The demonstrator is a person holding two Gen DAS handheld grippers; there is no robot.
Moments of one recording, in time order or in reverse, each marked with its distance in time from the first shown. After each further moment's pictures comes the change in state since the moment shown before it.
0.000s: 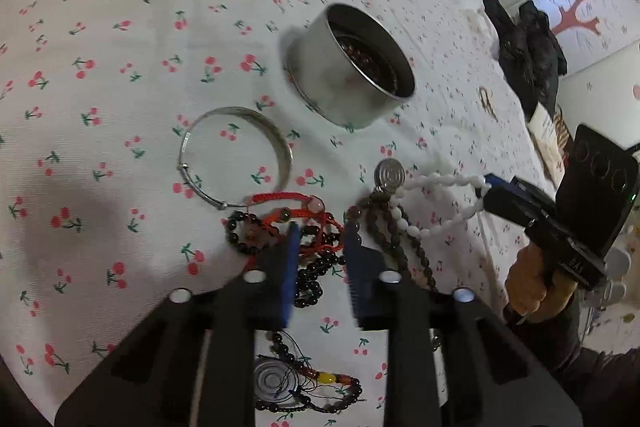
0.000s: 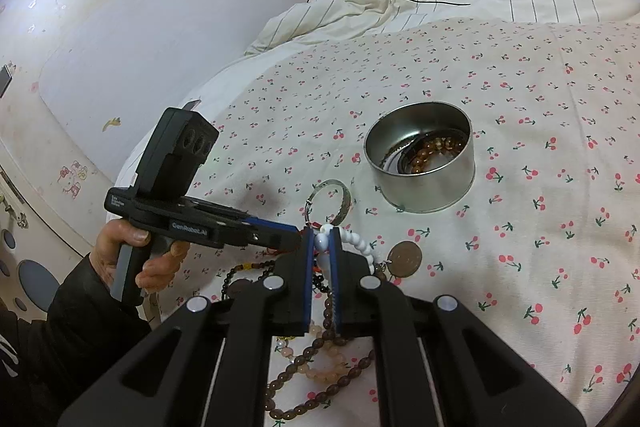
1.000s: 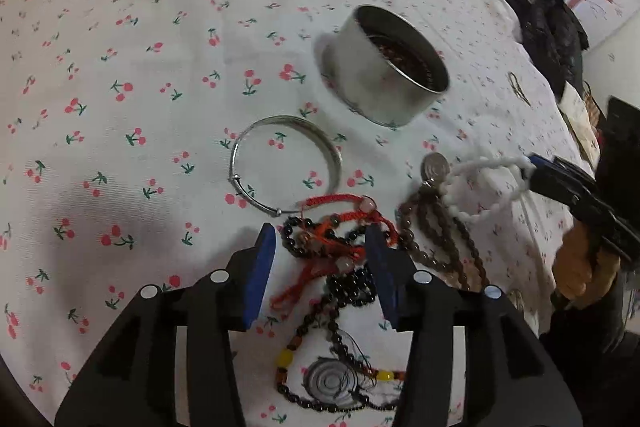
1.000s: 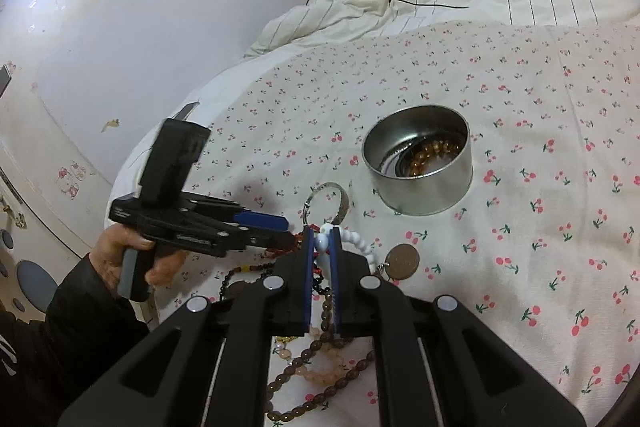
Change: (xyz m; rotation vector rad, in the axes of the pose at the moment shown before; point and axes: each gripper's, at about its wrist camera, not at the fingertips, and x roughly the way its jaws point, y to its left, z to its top) left arm -0.012 0.016 -0.001 0.063 -0.033 0.154; right arm -0.003 0.000 0.000 -0.005 -0.009 -0.005
